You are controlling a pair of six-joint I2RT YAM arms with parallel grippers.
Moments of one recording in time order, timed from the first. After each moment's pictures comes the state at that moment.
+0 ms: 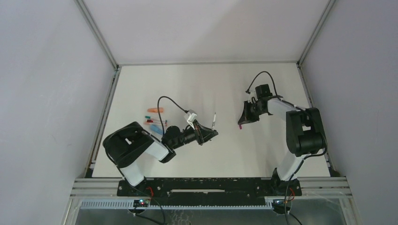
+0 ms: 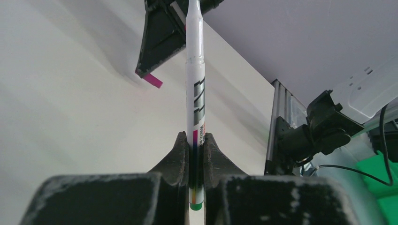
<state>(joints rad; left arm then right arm) -0.81 1.70 0.35 1.39 0.32 -0.61 0.16 1.74 1.02 -0.44 -0.45 0.19</state>
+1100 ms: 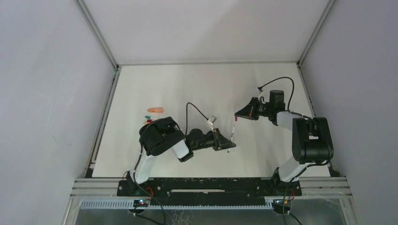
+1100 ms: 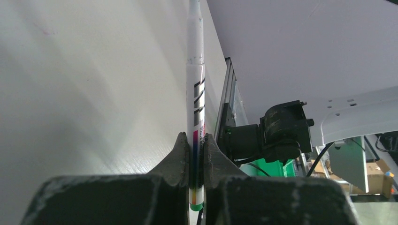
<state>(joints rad) -0.96 2.12 0.63 1.41 0.37 -1.15 0.01 1.63 0.75 0.18 -0.93 0.58</state>
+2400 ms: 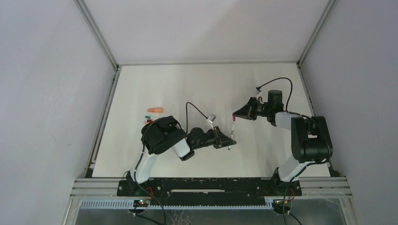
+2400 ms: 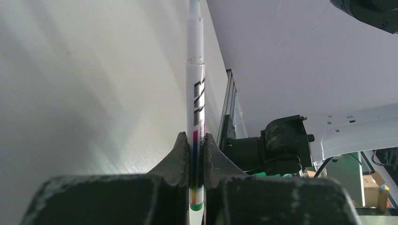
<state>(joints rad) -0.94 2.16 0.66 1.41 0.34 -1.19 0.04 1.64 0.73 0.26 -0.95 0.65</state>
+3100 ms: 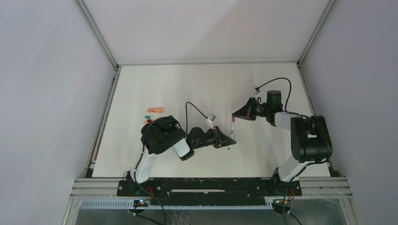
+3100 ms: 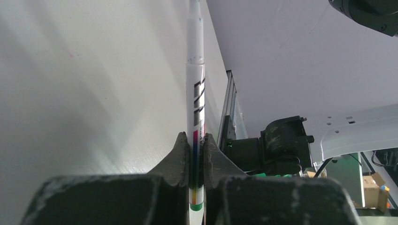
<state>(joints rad) -0.94 2.16 0.66 1.41 0.34 -1.19 0.05 1.64 0.73 0.25 -0.94 0.65</state>
